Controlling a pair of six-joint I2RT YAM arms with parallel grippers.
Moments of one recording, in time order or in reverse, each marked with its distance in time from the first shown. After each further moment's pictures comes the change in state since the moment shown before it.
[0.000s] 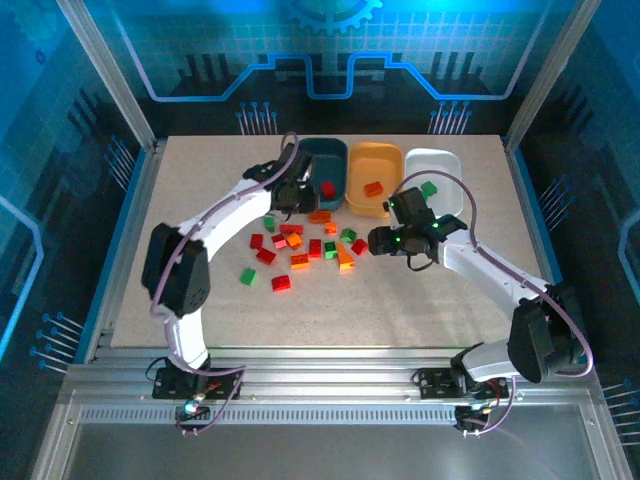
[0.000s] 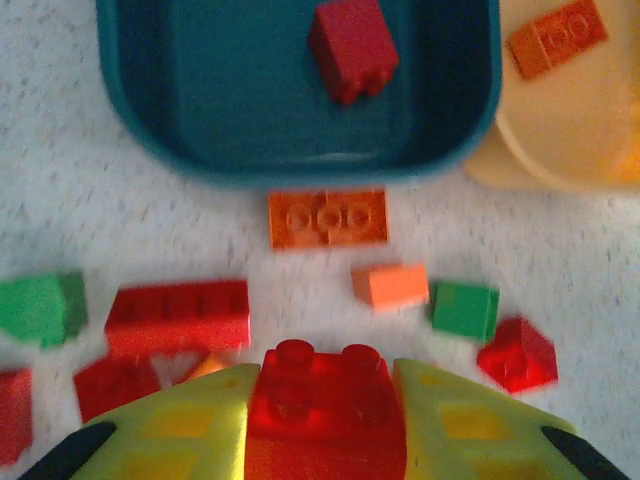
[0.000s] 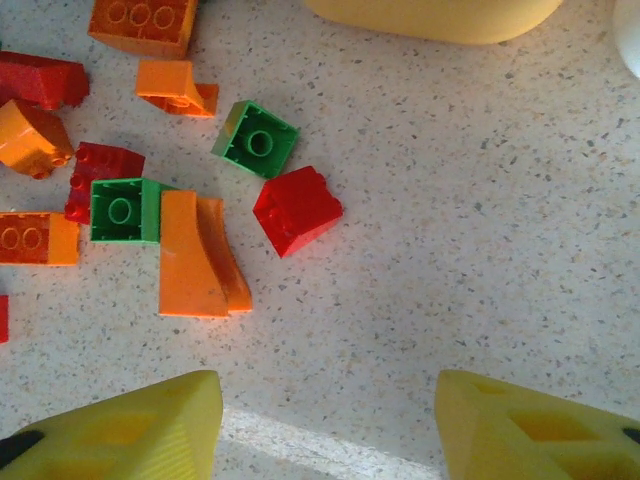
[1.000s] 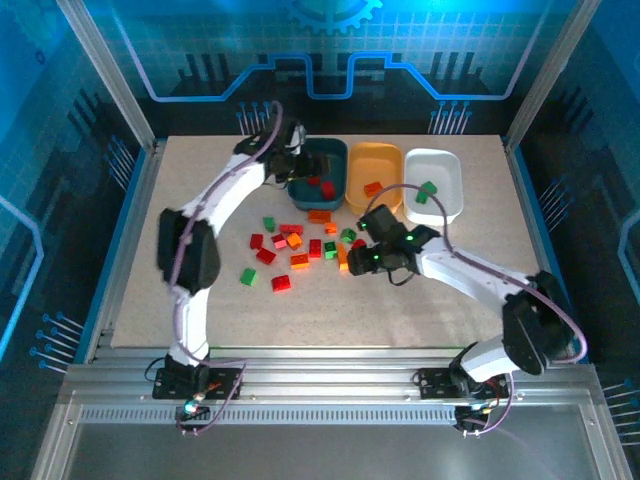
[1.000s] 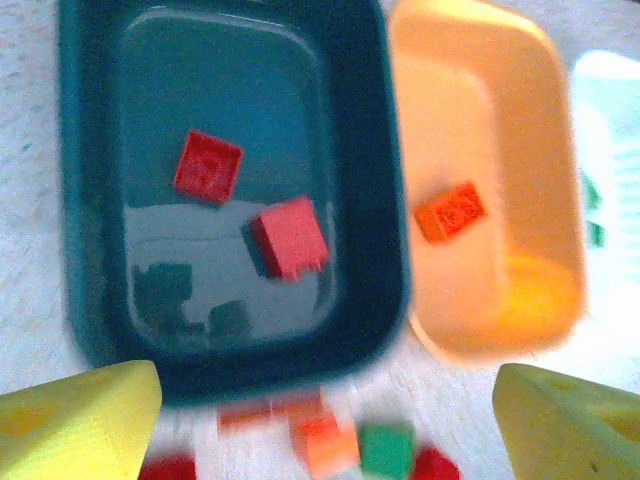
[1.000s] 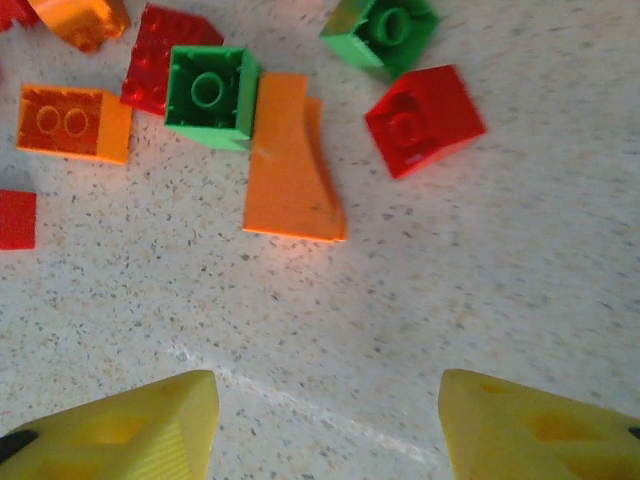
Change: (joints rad) left arm 0.115 0.002 0.129 0.059 0.200 -0.003; right arm 0.206 0.099 0.000 0.011 0.027 0.049
